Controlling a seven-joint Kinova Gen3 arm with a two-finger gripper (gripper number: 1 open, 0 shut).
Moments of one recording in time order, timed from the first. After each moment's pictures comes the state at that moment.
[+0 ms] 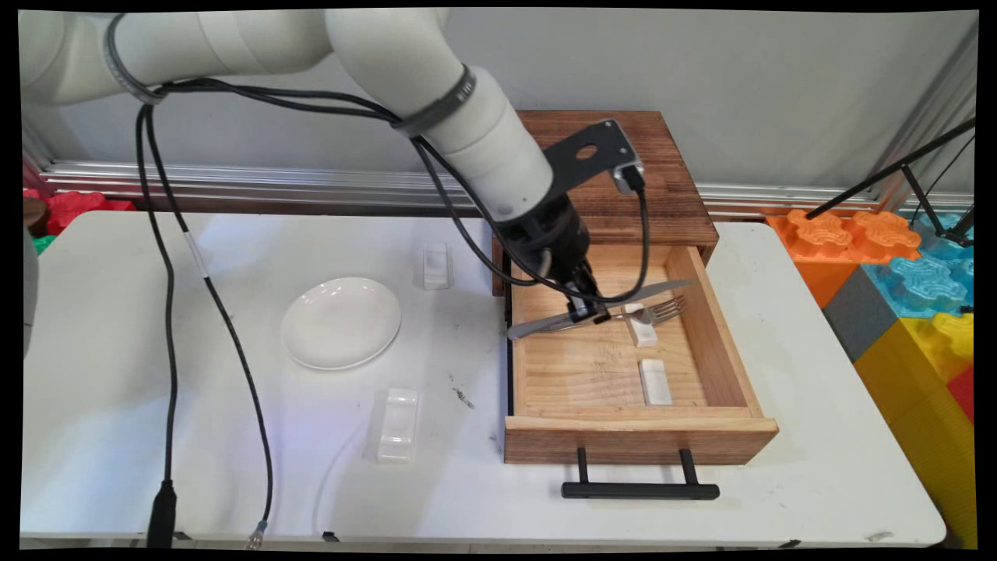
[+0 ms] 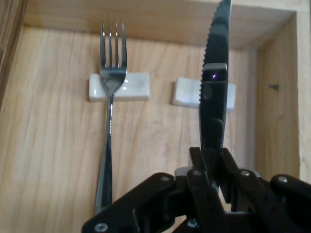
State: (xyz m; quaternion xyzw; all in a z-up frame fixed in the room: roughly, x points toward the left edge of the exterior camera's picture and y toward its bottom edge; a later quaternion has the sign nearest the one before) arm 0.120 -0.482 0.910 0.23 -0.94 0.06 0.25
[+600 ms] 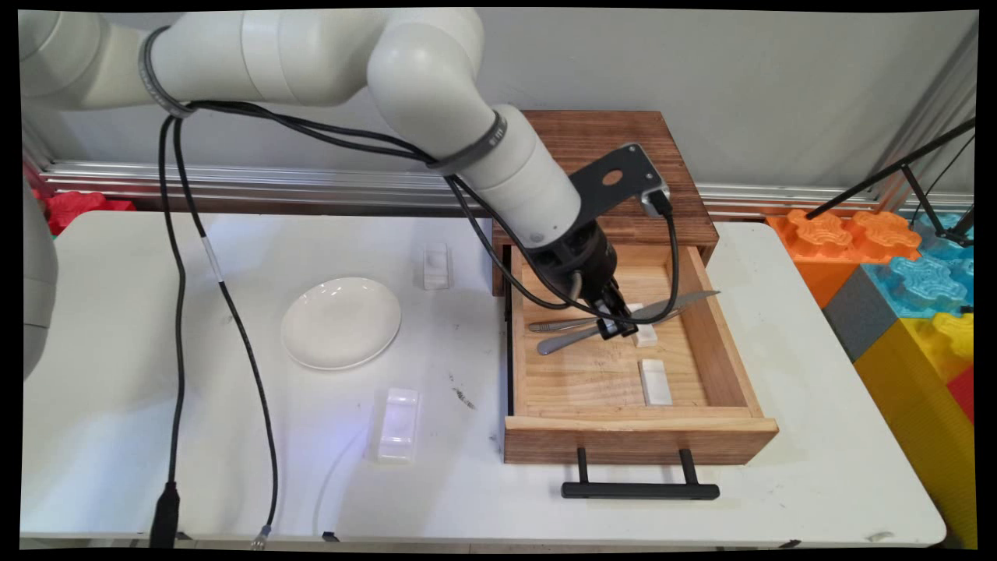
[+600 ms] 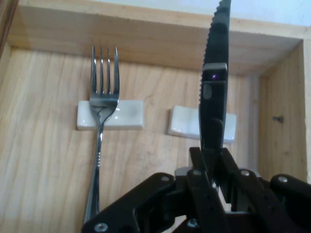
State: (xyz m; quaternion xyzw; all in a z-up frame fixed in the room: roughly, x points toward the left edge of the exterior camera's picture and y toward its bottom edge) arm 0.096 -0.486 0.883 0.24 -0.93 0.07 0.27
